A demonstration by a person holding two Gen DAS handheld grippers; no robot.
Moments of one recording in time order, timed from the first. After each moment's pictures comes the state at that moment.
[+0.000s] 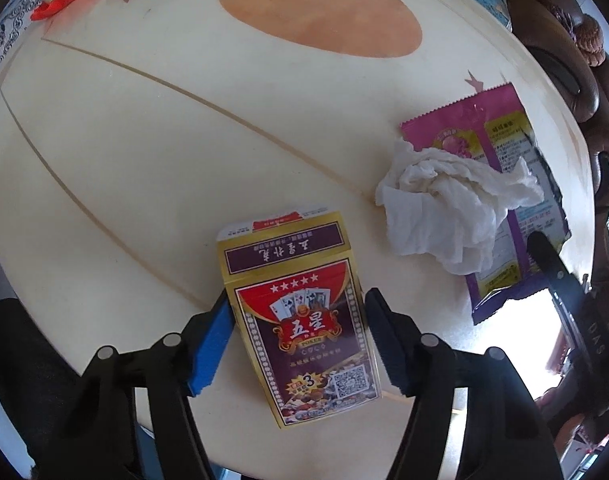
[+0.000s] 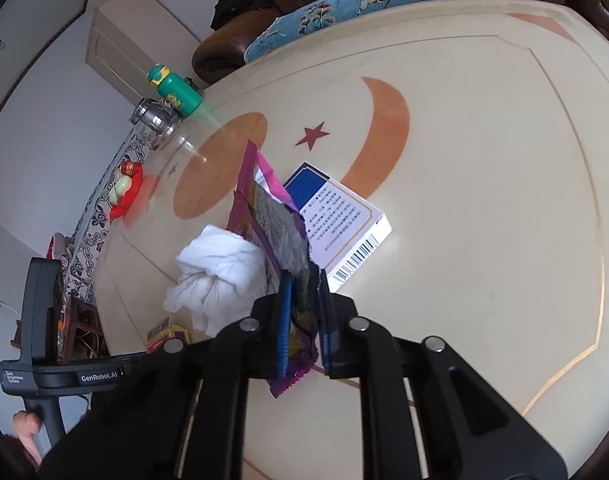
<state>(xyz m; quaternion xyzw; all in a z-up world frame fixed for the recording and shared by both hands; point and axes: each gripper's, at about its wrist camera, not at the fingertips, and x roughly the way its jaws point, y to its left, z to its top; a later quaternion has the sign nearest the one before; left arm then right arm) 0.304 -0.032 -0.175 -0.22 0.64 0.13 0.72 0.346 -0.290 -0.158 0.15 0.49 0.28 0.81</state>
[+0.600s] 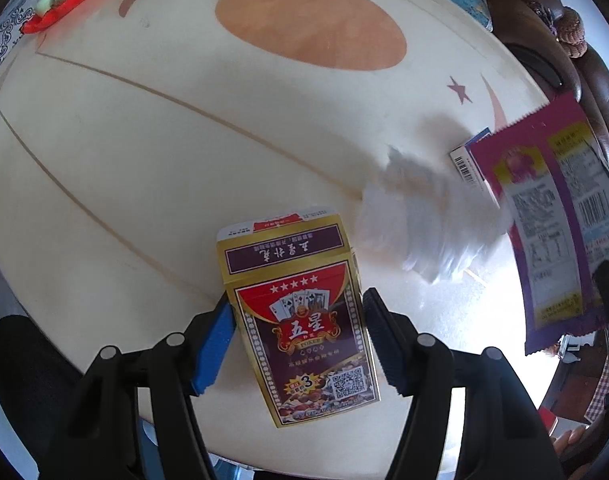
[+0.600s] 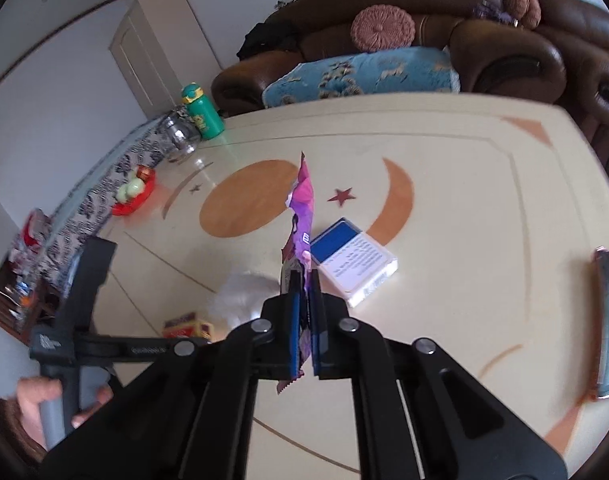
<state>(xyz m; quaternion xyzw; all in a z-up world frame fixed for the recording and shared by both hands) 0.295 -0.018 -0.153 -0.21 0.63 0.10 0.74 0.282 -0.276 -0.069 0.05 0.40 0.26 0.88</state>
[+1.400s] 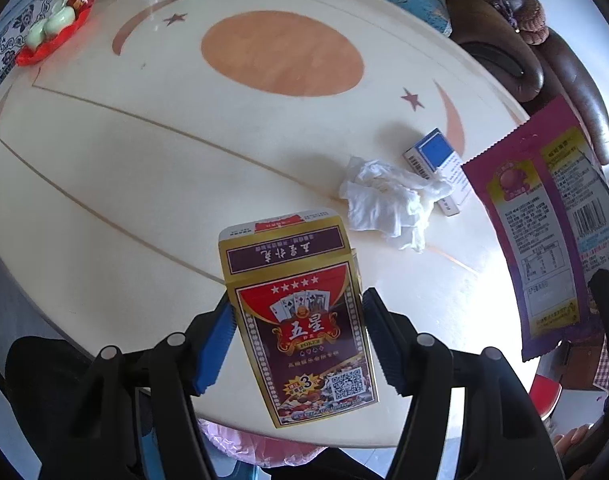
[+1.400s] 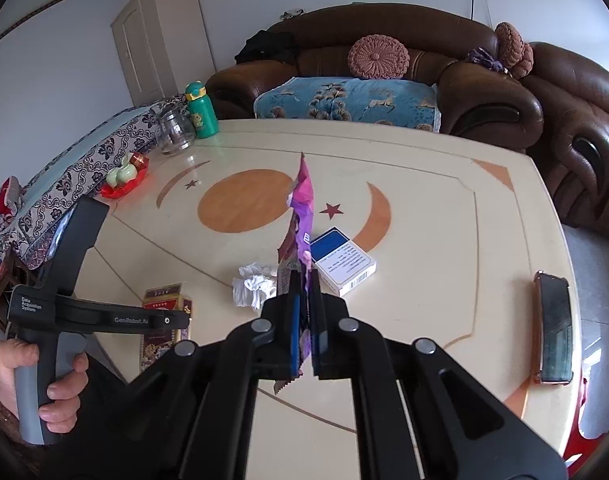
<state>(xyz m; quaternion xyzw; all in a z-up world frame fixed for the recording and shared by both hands) 0.274 -0.023 -0.109 -0.18 0.60 0.05 0.78 0.224 -0.261 -0.023 -0.02 0.37 0.22 0.90</state>
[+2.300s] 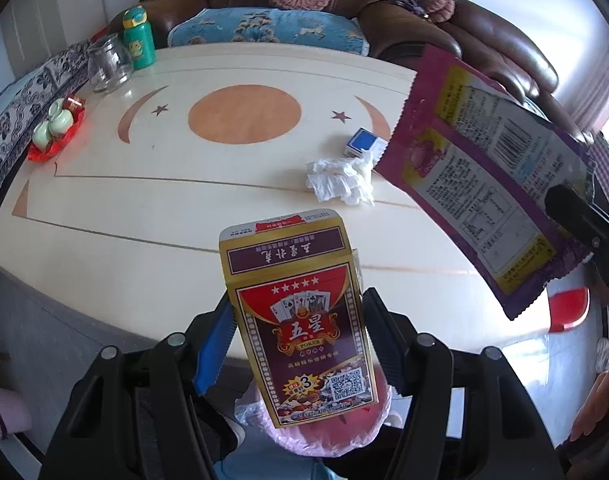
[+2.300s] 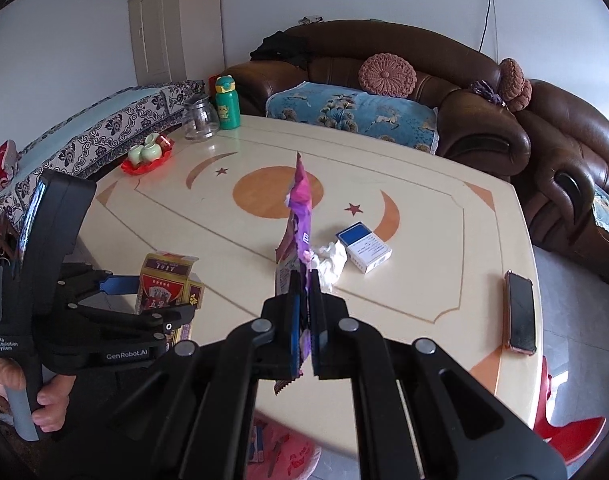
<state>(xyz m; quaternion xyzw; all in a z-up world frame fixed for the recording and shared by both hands) 0.157 -0.039 -0.032 -0.05 0.52 -0.03 0.85 0.115 -0.211 0.035 -0.08 0.36 0.20 0.91</state>
